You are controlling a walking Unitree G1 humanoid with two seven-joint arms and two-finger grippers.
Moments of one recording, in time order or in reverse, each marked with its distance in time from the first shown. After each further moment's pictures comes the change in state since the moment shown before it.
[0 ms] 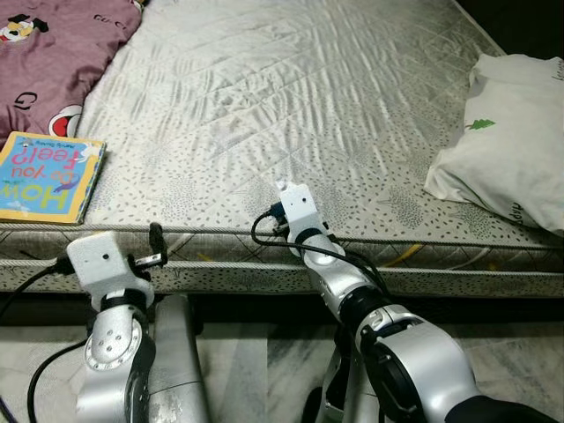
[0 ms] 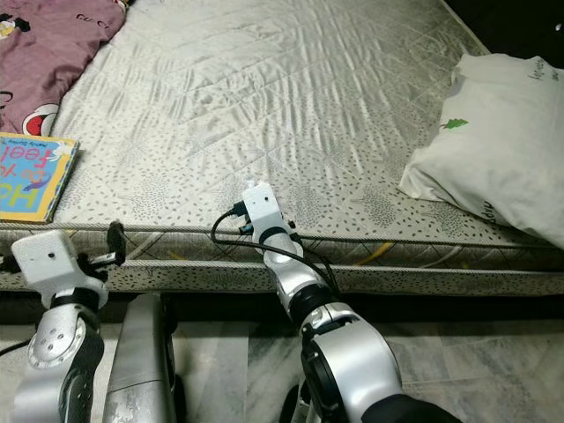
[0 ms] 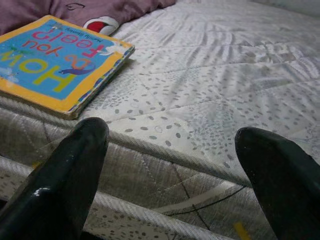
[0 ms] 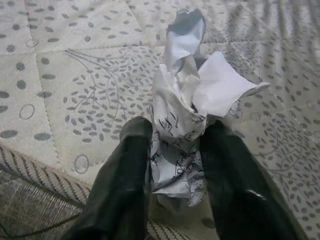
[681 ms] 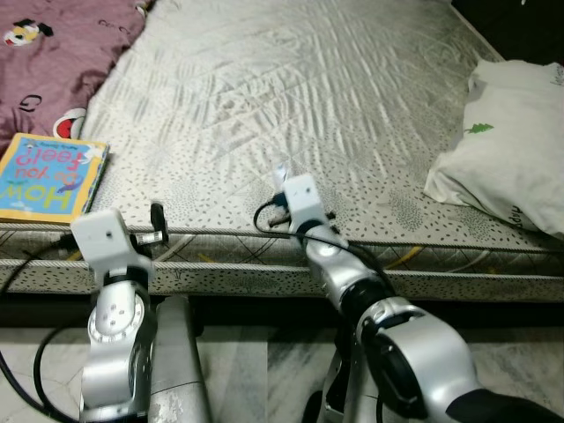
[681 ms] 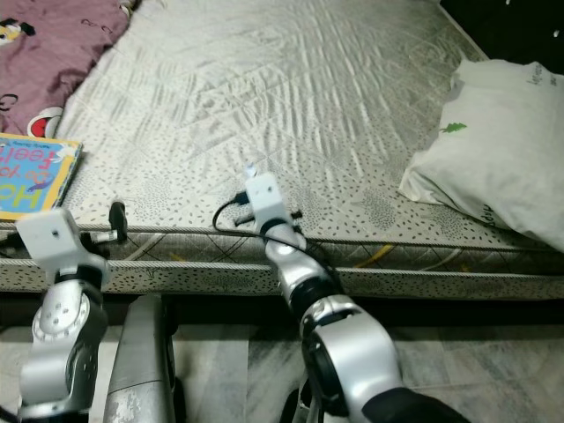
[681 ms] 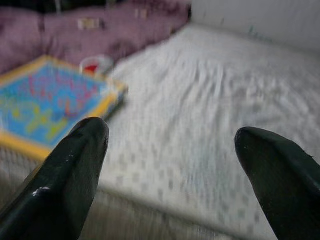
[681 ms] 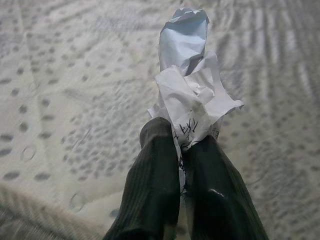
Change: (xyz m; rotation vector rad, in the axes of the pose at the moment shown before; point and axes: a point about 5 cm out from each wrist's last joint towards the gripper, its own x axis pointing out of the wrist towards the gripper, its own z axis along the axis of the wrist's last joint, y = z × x) left arm 0.025 -0.006 0.017 0.015 -0.122 -0.023; right arm 0.003 -0.017 0.013 0.026 -0.049 -0.025
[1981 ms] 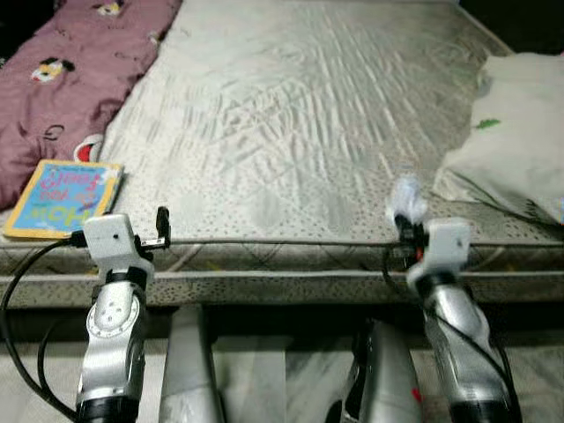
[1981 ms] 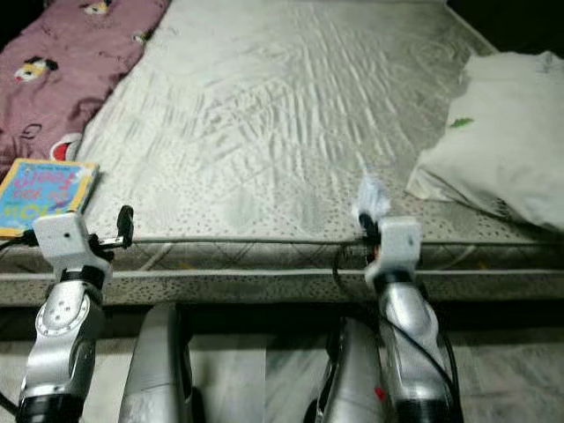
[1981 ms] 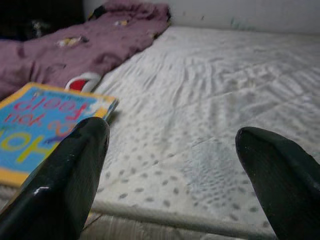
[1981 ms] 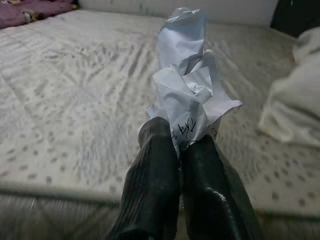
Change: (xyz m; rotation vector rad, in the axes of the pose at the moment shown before) left arm 0.010 0.010 -0.031 0.068 0.048 -0.116; right arm -0.131 -0.110 -0.047 0.127 -0.196 -0.247
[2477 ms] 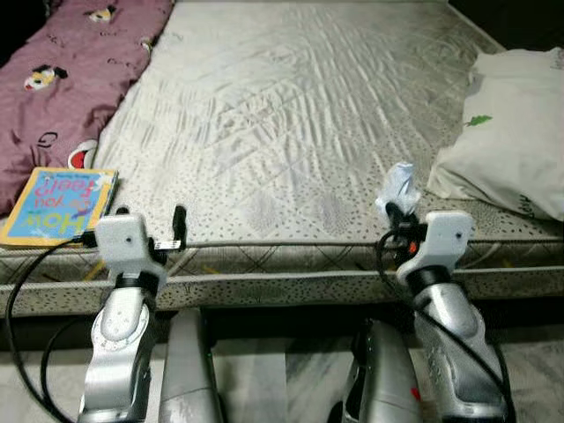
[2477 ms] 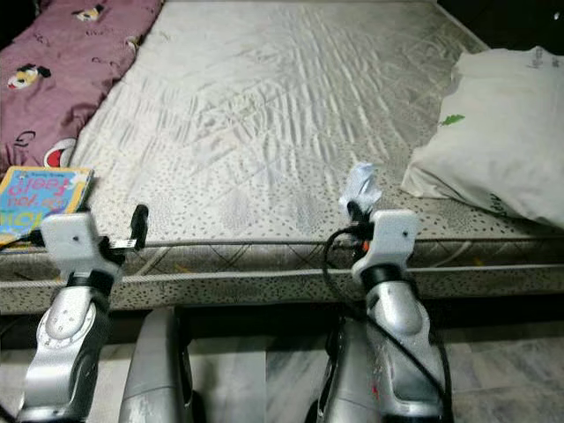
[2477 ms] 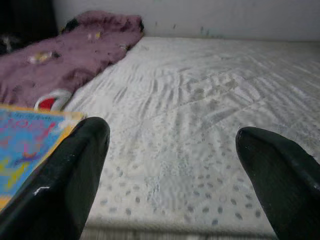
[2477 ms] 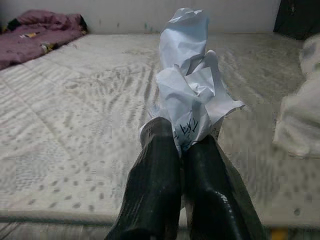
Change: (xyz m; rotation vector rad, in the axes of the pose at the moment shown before) left arm -0.020 -0.013 0.011 -0.033 0.007 -0.058; right arm -0.007 0.029 0.030 0.090 -0.025 0.004
